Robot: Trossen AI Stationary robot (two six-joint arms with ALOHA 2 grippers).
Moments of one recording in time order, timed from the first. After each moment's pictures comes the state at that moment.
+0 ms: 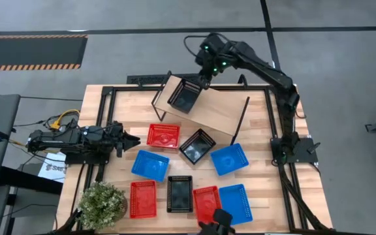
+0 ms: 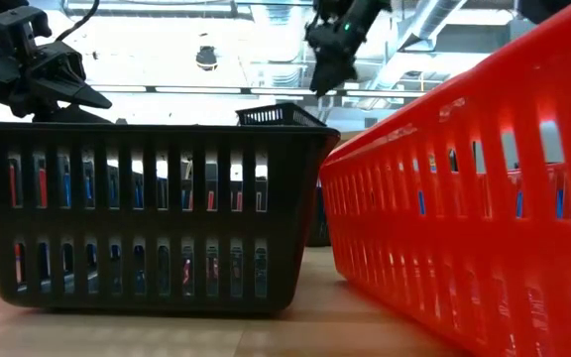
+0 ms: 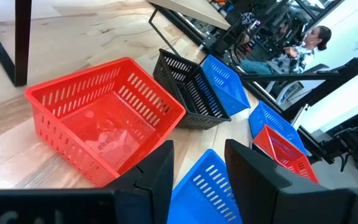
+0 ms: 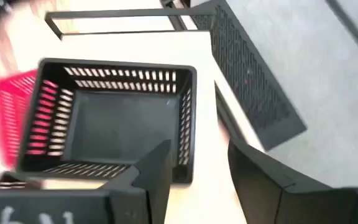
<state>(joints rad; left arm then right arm) -0.06 0.00 0.12 -0.39 -0.14 -0.72 -0.58 1.98 2.24 -1.17 -0.08 -0.12</state>
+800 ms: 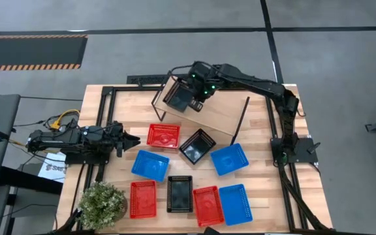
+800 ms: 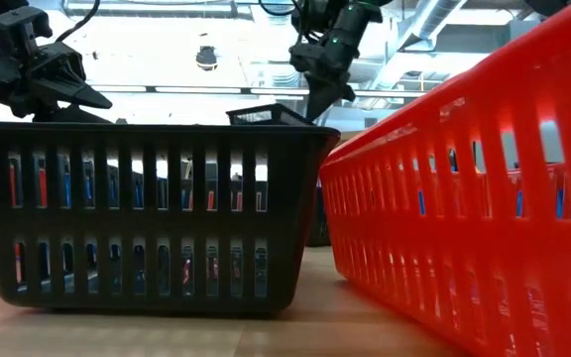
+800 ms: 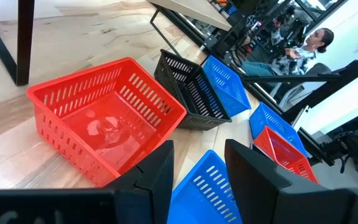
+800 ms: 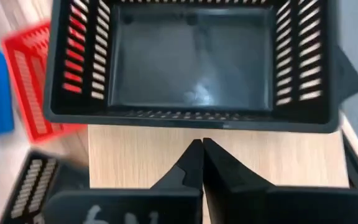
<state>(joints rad) -0.06 0.00 0.12 -0.40 -0.14 -0.73 -0.42 1.96 1.96 -1.04 -0.02 0.07</state>
